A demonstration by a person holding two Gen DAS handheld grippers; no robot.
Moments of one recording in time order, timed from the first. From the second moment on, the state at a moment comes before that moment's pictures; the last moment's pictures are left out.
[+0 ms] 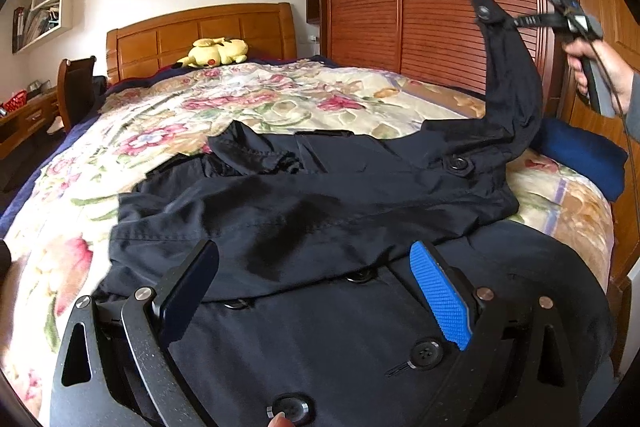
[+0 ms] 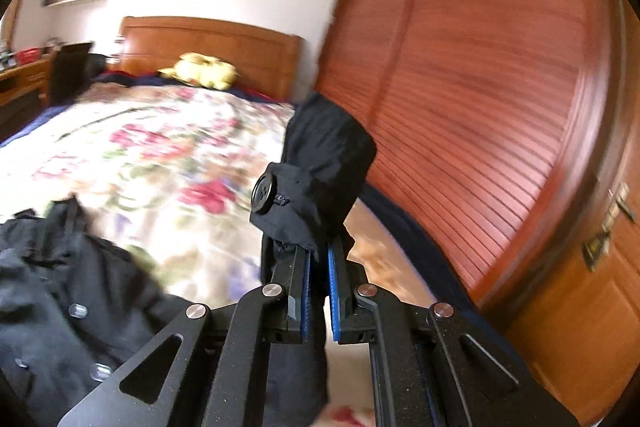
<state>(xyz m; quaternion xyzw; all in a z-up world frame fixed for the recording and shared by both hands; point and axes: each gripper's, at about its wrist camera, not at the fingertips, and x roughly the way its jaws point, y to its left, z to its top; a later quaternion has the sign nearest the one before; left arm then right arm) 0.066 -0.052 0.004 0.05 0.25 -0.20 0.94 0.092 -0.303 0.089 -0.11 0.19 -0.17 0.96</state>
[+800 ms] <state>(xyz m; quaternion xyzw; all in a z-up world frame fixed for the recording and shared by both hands) 0.061 0.042 0.027 0.02 0.23 -0.13 0.97 0.031 -0.134 0.074 -0.15 0.13 0.09 0.98</state>
